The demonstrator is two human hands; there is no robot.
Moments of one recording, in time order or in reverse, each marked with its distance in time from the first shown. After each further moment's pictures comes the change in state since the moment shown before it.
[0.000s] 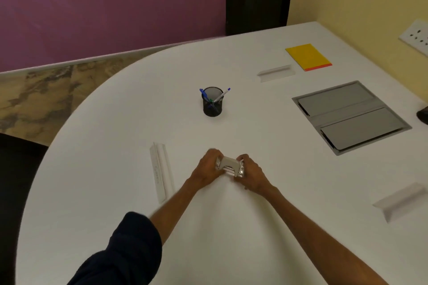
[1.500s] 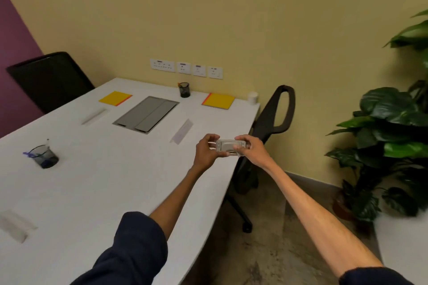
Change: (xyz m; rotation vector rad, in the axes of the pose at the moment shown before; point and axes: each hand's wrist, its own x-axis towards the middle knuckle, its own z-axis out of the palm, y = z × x) left_hand -0.422 0.458 0.290 -0.309 -0.339 0.508; right_hand -0.712 0.175 -0.171 0.327 0.918 0.171
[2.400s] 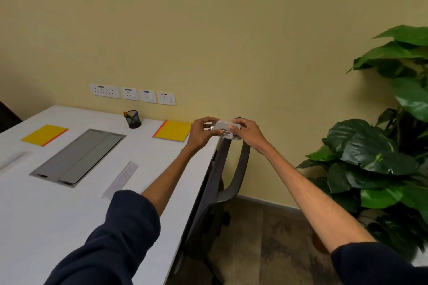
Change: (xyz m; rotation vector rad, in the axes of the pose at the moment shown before) left_hand 0.308 0.098 0.205 -0.018 -0.095 0.190; right_hand 0.251 0.090 -0.237 0.073 0.161 0.024
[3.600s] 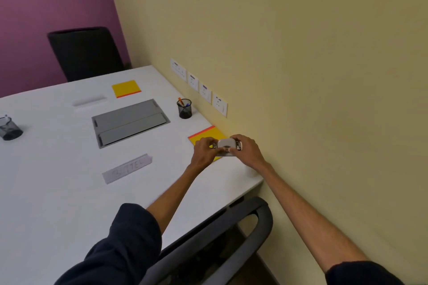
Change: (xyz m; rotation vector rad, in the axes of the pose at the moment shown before) left_hand 0.224 -0.136 0.031 0.306 0.551 -0.522; right_hand 0.356 0.081 0.087 -0.351 -0.610 -0.402
